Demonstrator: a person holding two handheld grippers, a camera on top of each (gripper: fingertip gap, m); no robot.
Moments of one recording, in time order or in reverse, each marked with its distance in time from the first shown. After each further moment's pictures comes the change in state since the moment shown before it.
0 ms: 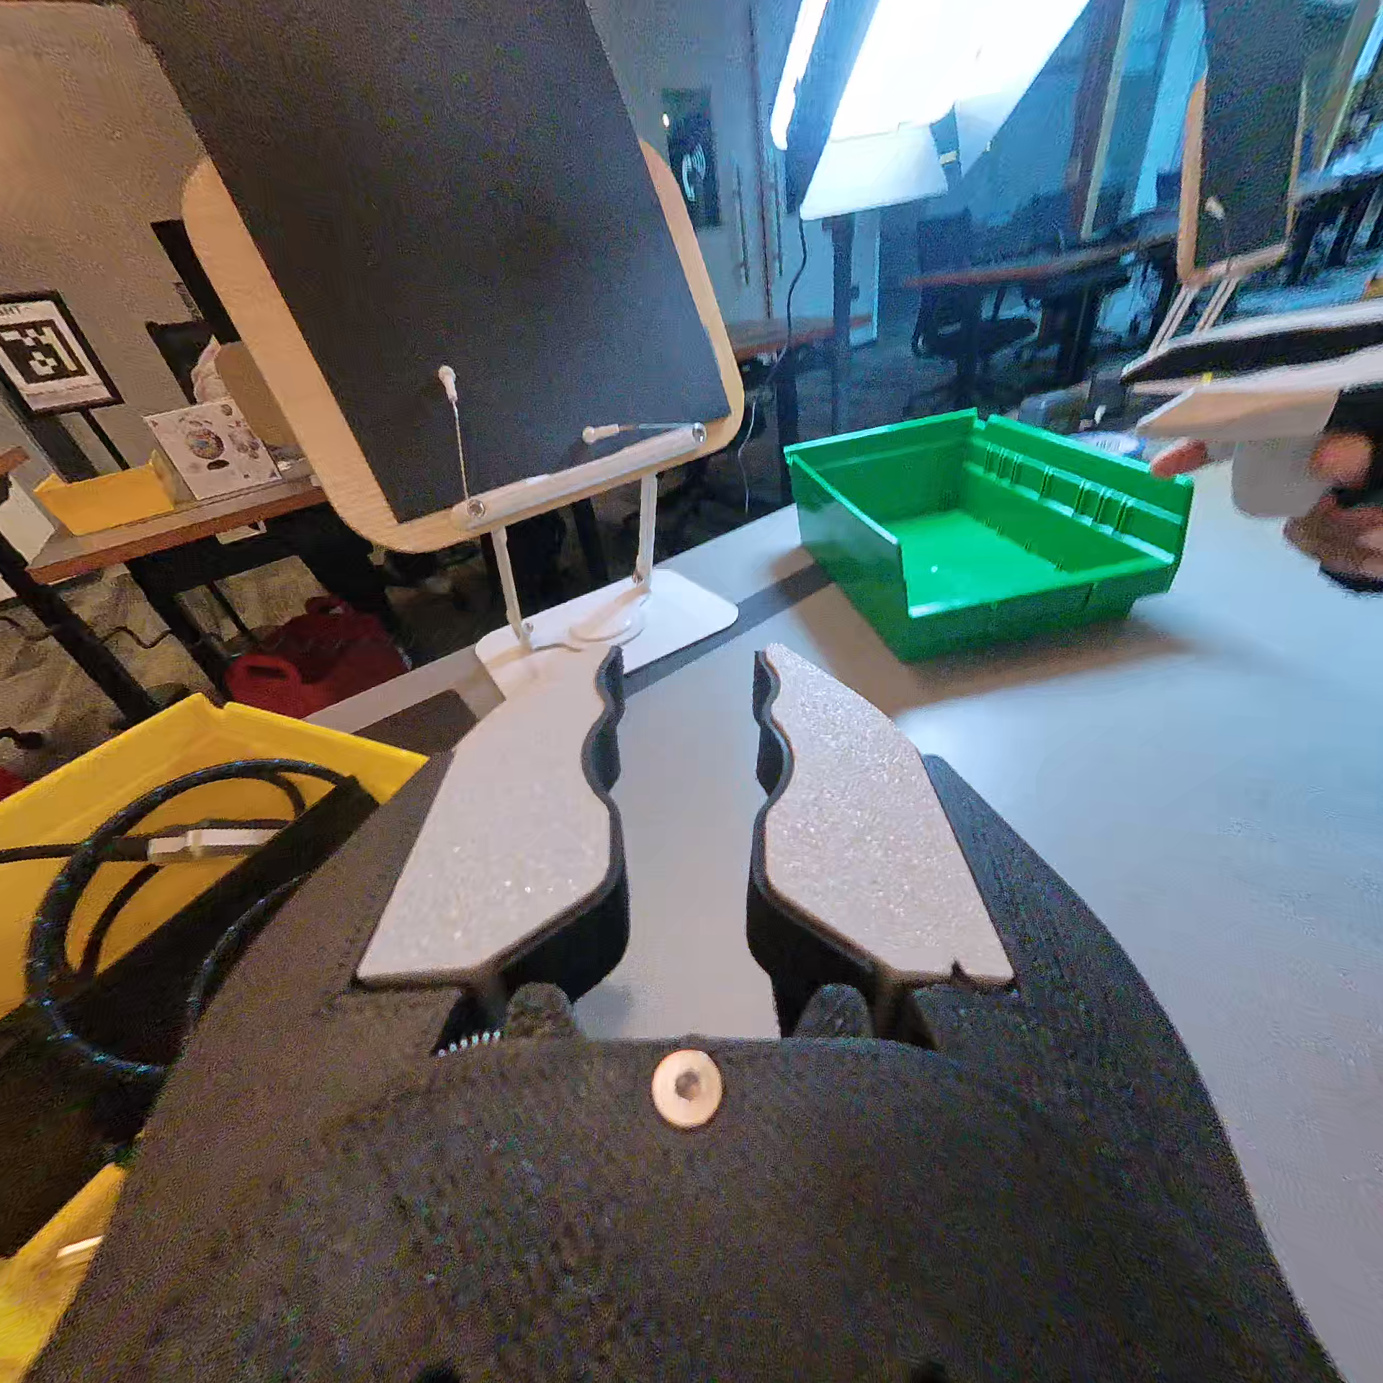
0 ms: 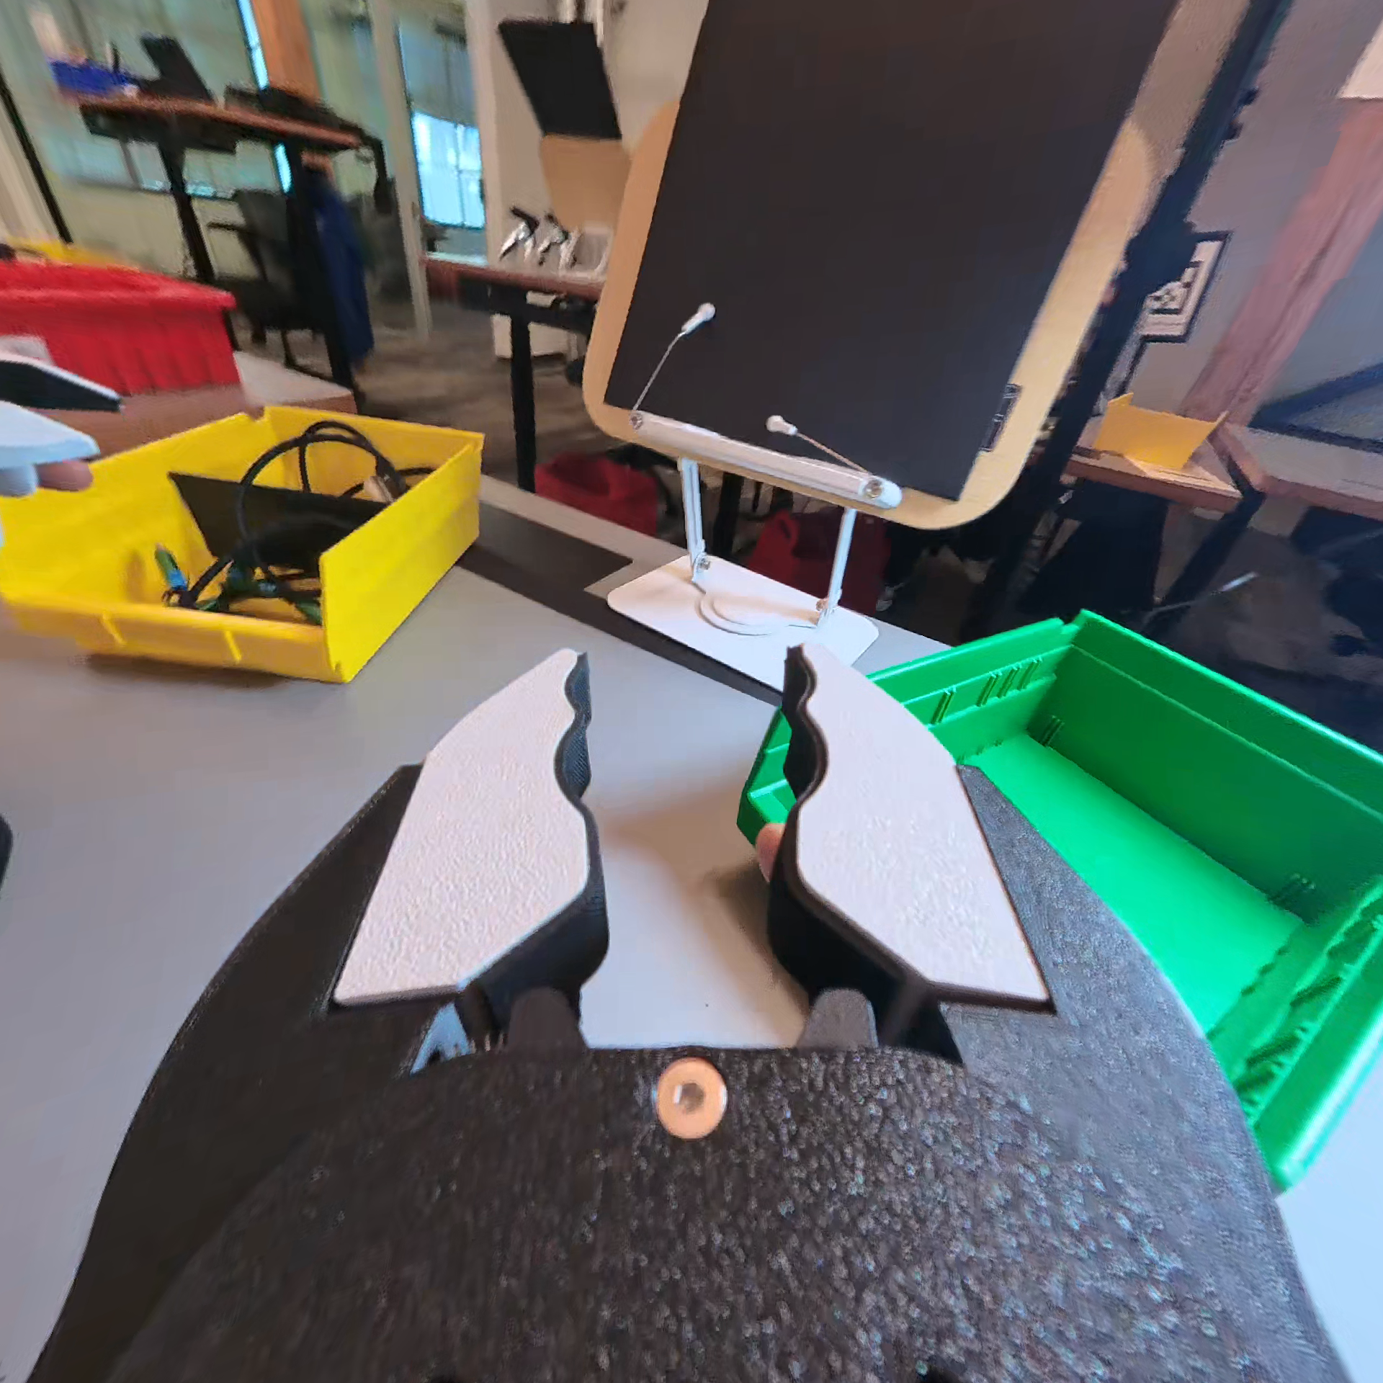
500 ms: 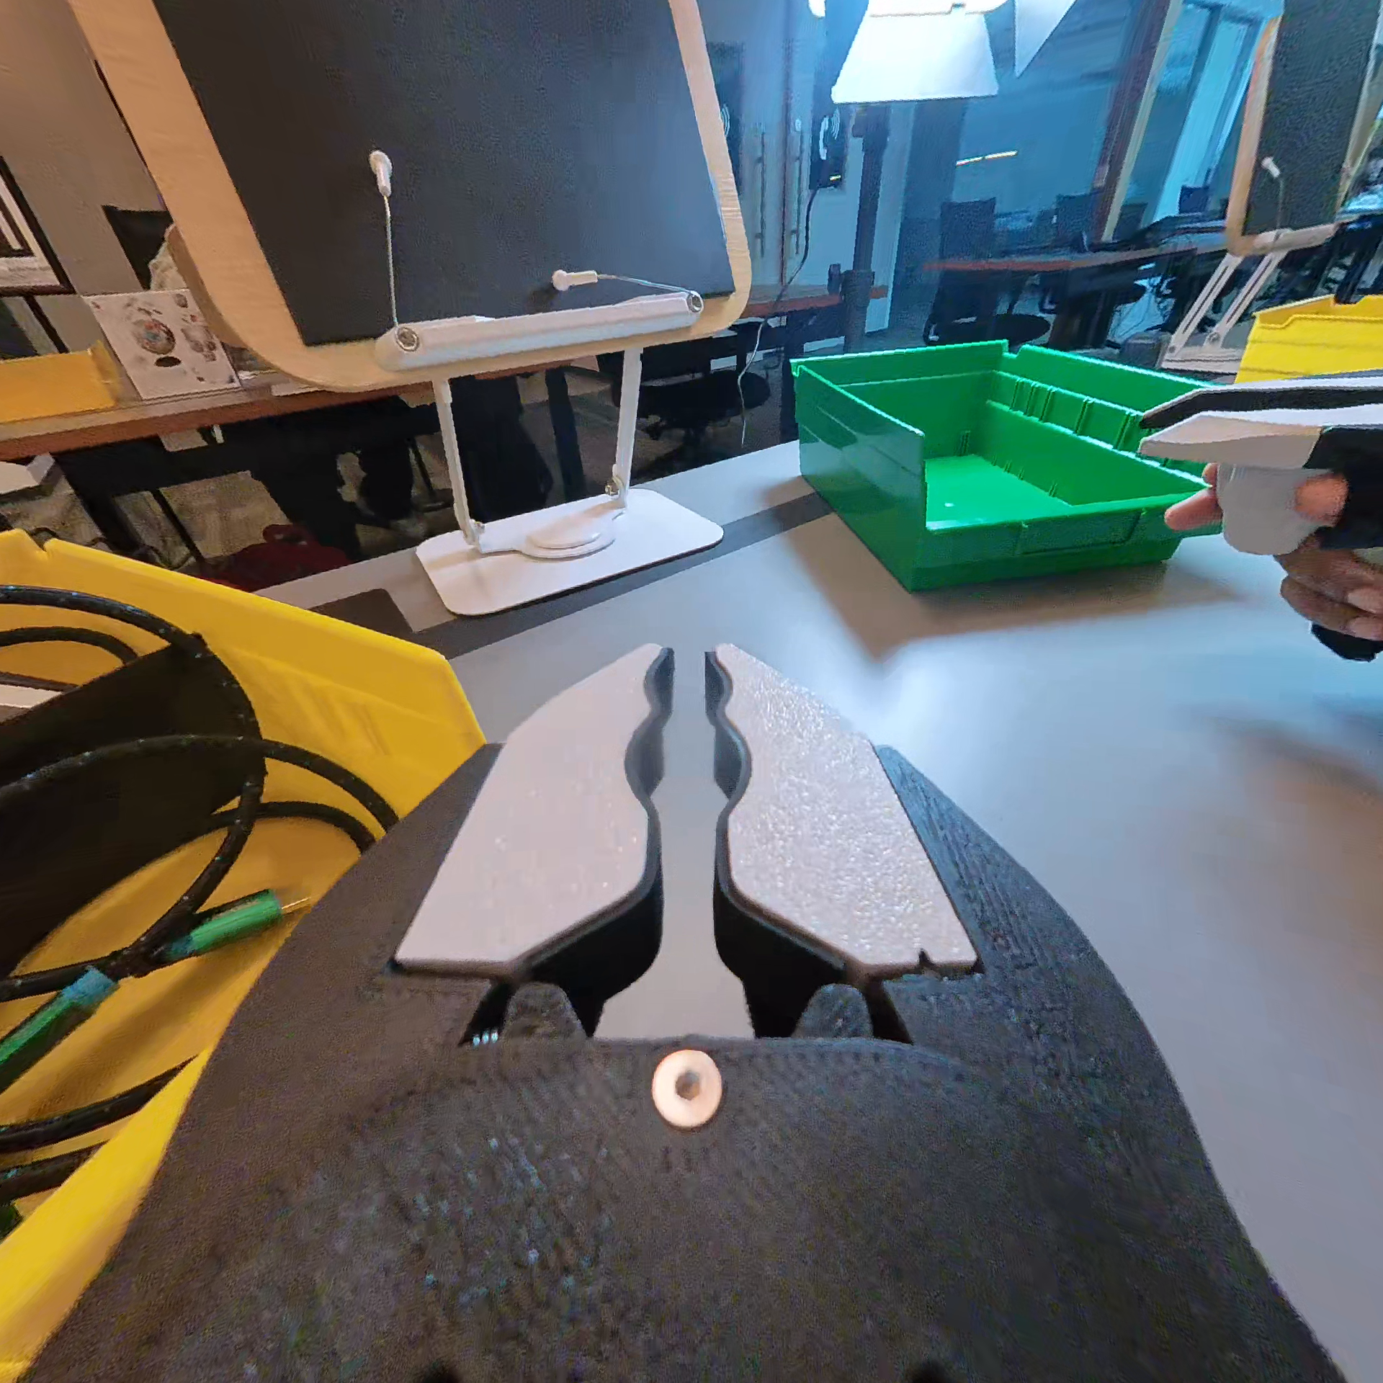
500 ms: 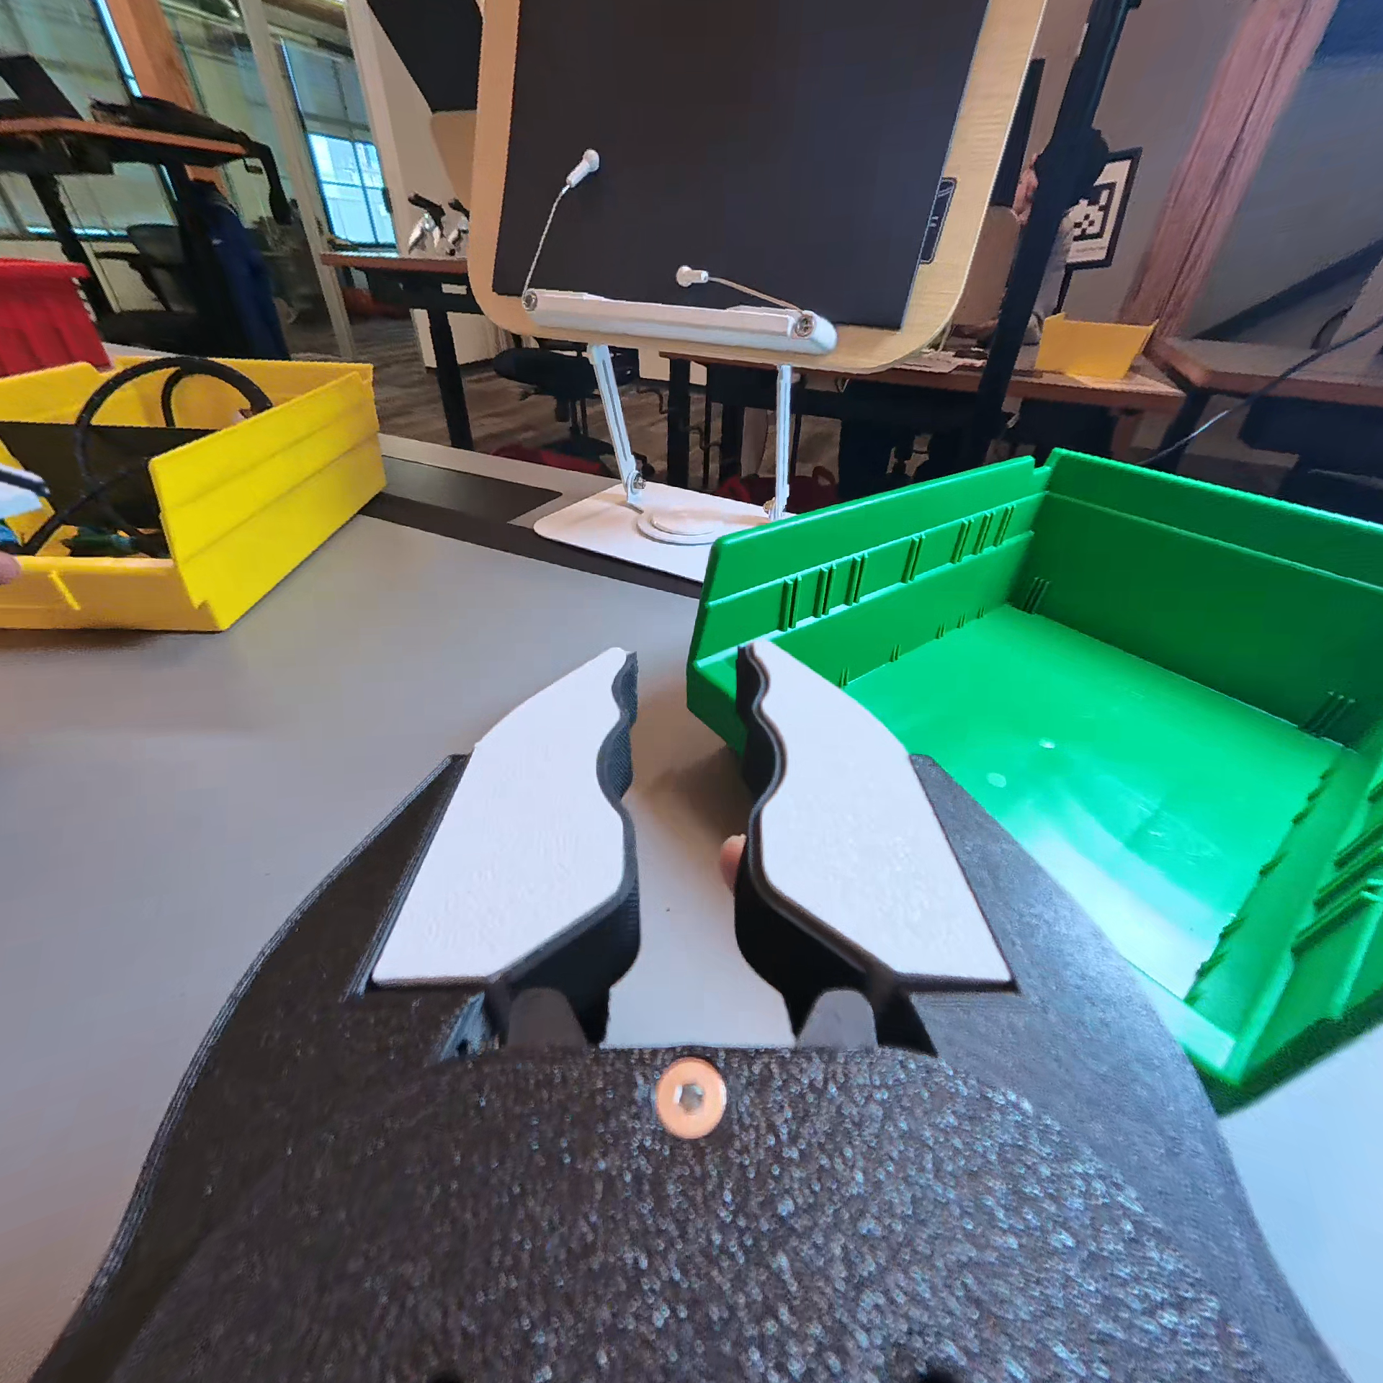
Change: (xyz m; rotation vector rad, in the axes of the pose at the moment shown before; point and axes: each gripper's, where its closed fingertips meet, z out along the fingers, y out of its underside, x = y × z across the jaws) left arm 0.015 0.078 0.030 -0.029 -0.015 -0.087; right arm 0.025 0.082 0.007 -0.003 0.097 0.084
